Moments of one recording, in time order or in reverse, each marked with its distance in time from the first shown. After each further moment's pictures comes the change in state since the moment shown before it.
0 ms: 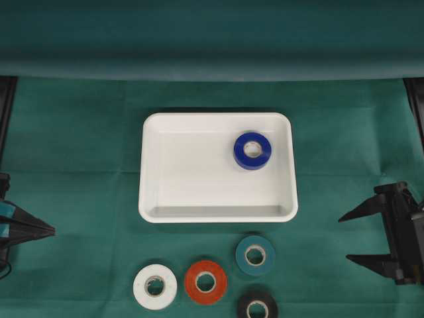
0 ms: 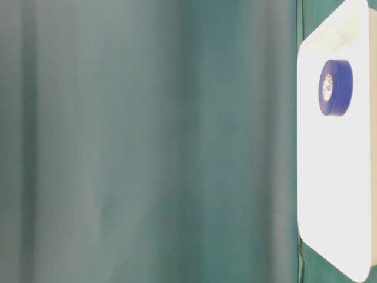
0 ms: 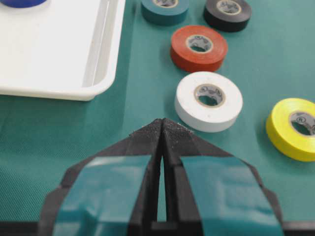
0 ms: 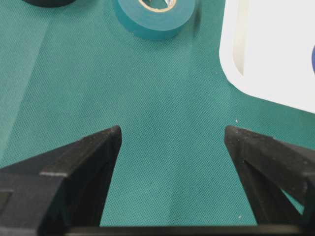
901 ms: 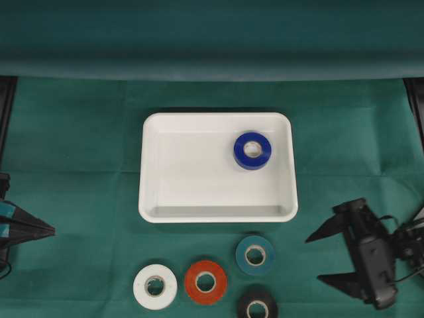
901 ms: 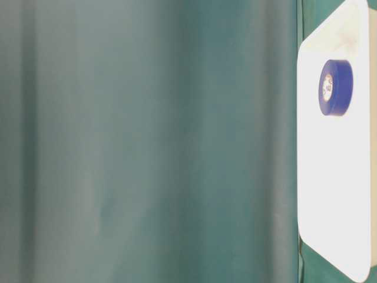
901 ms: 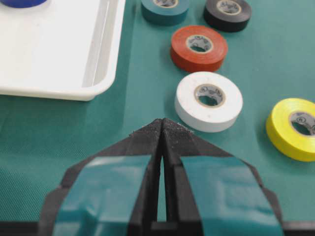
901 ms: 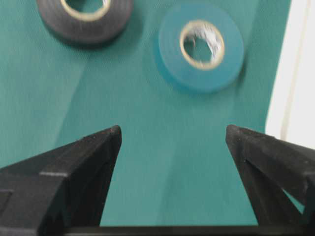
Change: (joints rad) left arm 0.002 0.000 0.000 0.000 0.000 0.000; right arm 0.086 0.380 -0.215 0.000 -0.077 0.000
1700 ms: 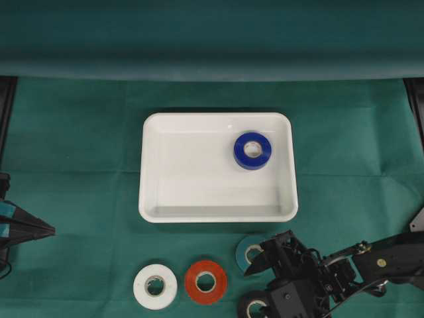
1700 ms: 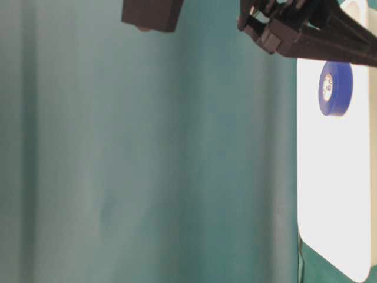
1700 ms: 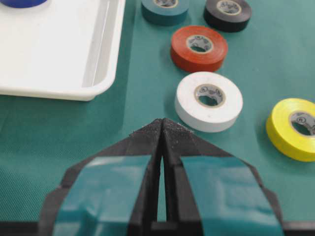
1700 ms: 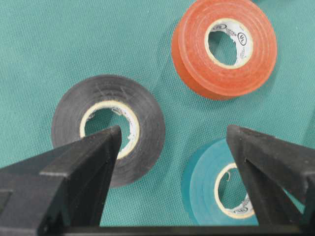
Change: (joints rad) left arm 0.000 0.000 0.000 0.002 0.000 0.000; right arm 0.077 0.400 -0.327 -0.008 -0.017 -0.003
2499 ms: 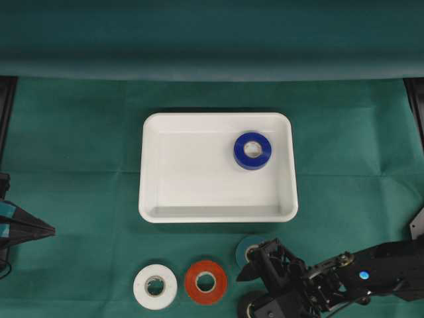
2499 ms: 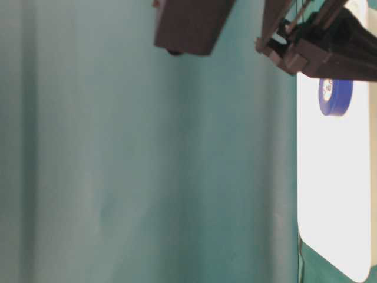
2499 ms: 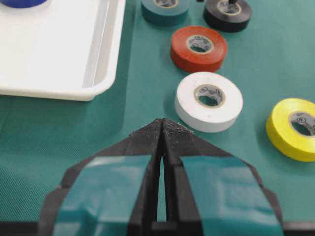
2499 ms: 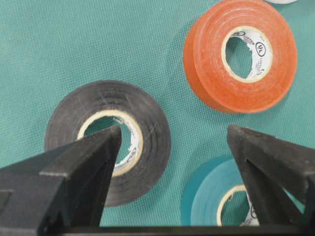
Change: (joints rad) left arm 0.000 0.000 0.000 0.000 0.000 0.000; right arm 0.025 0.097 -0.078 -0.072 0.067 -0.012
